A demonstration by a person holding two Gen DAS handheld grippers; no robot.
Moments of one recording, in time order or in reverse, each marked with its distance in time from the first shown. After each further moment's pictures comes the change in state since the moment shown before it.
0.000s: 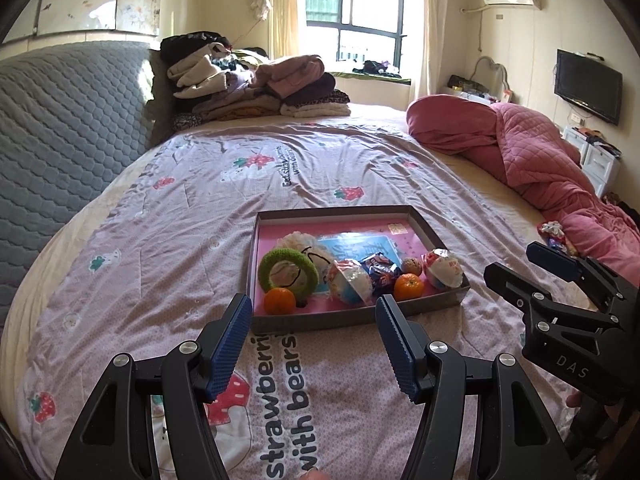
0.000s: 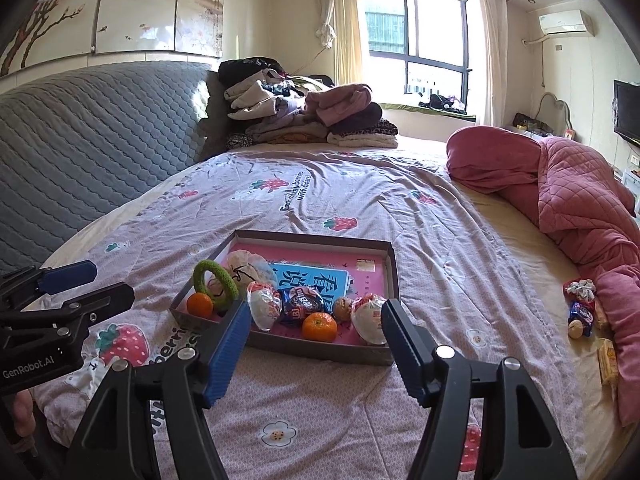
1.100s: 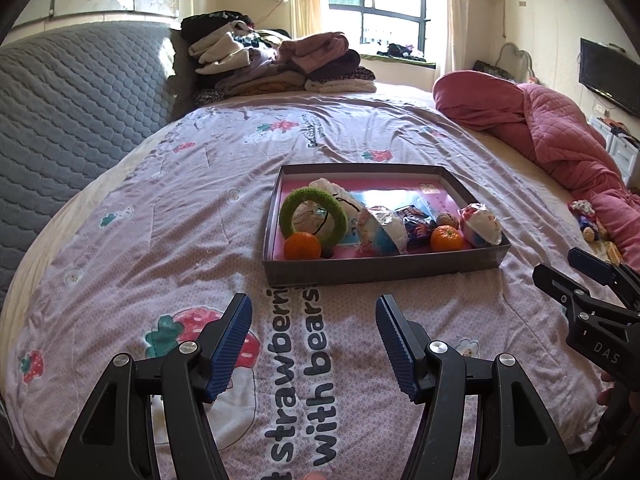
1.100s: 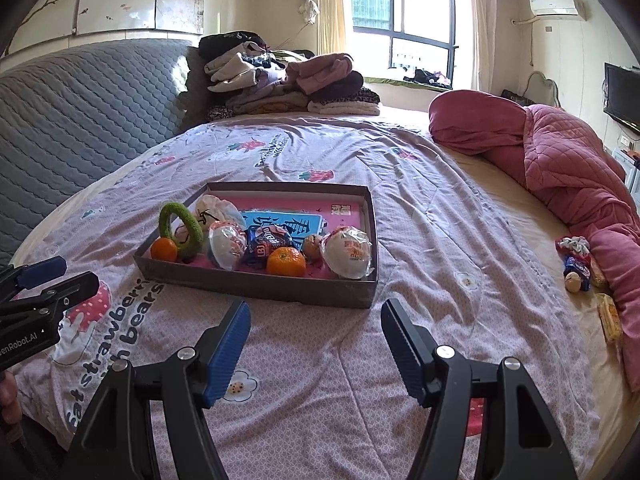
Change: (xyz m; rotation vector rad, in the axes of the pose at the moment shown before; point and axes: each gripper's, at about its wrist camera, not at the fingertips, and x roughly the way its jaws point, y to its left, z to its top) left arm 0.034 0.008 -0.053 -0.026 0.053 0.091; right arm 0.021 -0.022 -0.055 0.027 0.076 -0.051
